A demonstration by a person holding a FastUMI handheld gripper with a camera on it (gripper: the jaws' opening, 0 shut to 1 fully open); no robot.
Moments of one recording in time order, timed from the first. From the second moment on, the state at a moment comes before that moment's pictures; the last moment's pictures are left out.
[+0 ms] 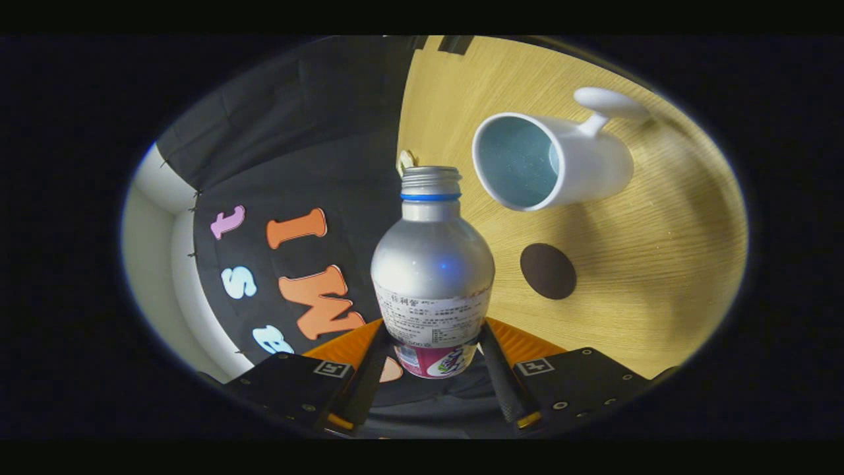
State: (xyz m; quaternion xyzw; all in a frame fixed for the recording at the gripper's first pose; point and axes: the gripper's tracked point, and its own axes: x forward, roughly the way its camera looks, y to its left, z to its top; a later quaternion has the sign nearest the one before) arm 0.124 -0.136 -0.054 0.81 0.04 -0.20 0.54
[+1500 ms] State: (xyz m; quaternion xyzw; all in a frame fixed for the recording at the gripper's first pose) arm 0.130 -0.141 -0.054 0.86 0.04 -0.21 0.46
